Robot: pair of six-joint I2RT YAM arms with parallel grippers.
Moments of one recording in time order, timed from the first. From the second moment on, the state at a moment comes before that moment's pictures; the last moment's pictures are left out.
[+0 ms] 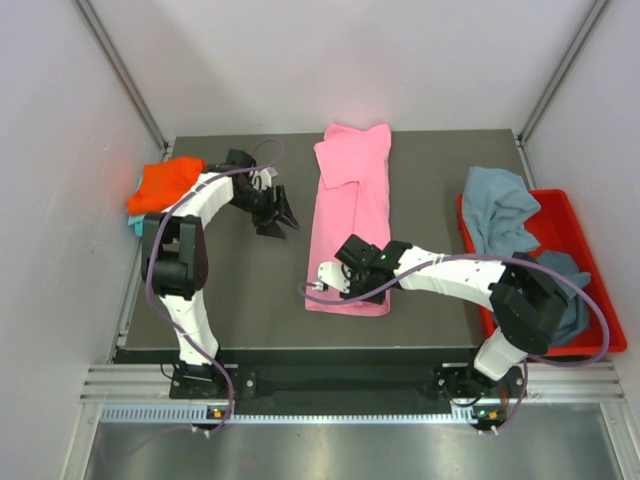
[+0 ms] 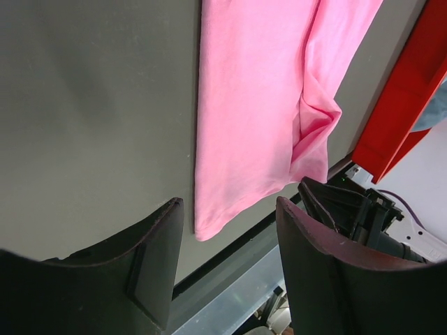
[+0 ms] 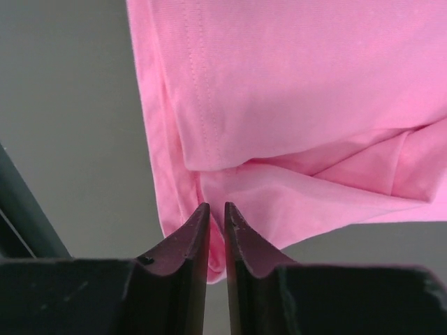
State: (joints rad) left arm -0.14 1.95 1.51 -0.84 0.69 -0.34; right arm 0.96 1.60 1.04 -0.69 -0.02 -0.55
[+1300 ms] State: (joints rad) left arm -0.14 1.95 1.49 -0.81 0.69 -0.35; right arm 0.97 1.48 1.08 -0.71 -0.07 -0.55
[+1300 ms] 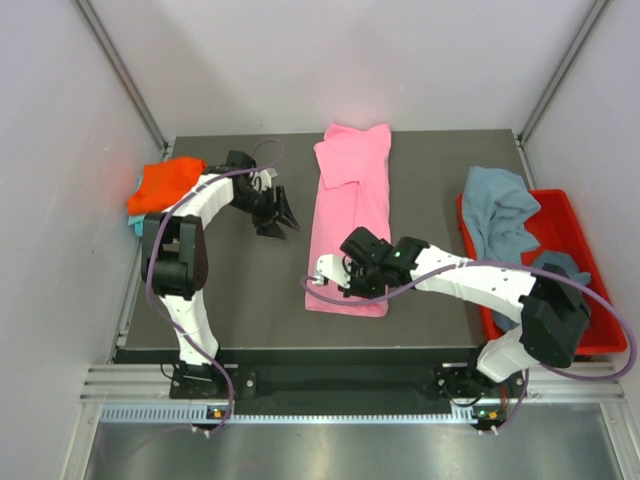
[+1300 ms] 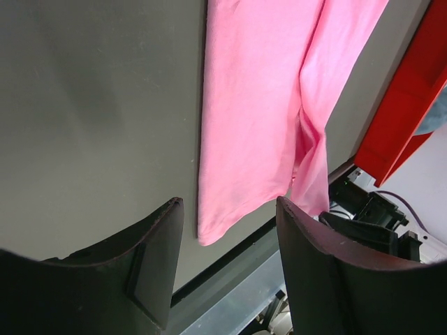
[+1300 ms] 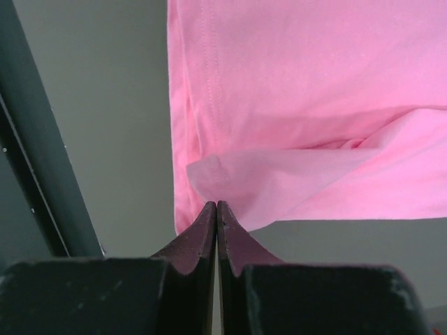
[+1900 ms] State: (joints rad) left arm -0.14 1.93 1.44 -0.81 0.67 -0.34; right arm 0.88 1.50 1.12 -0.69 -0.16 -0.42
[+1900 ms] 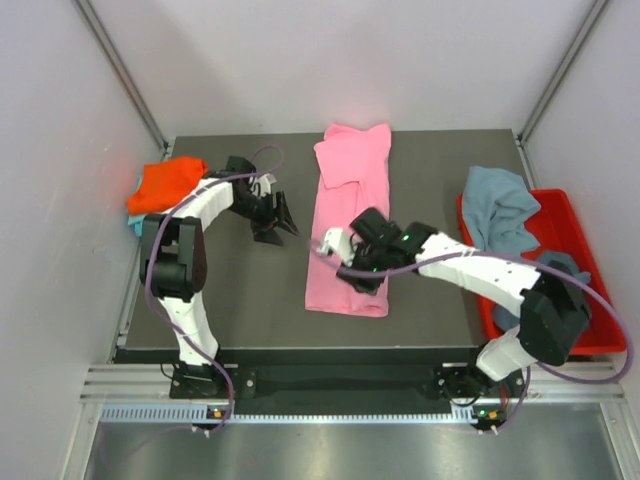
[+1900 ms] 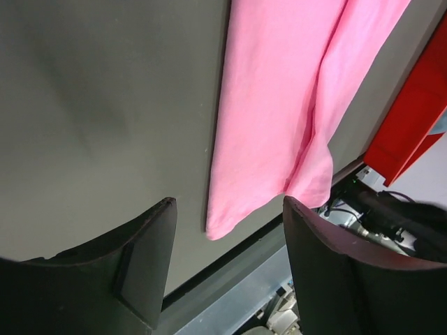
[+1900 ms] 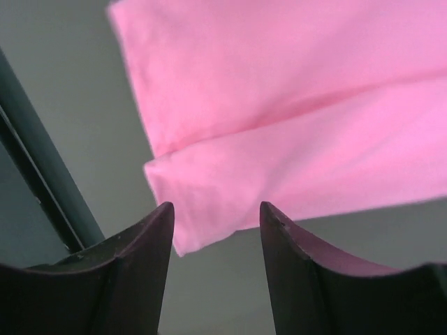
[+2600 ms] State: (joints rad) left arm -0.17 1.89 1.22 -0.71 0.72 -0.42; right arm 0.16 1.52 0.56 -0.27 -0.94 0.57
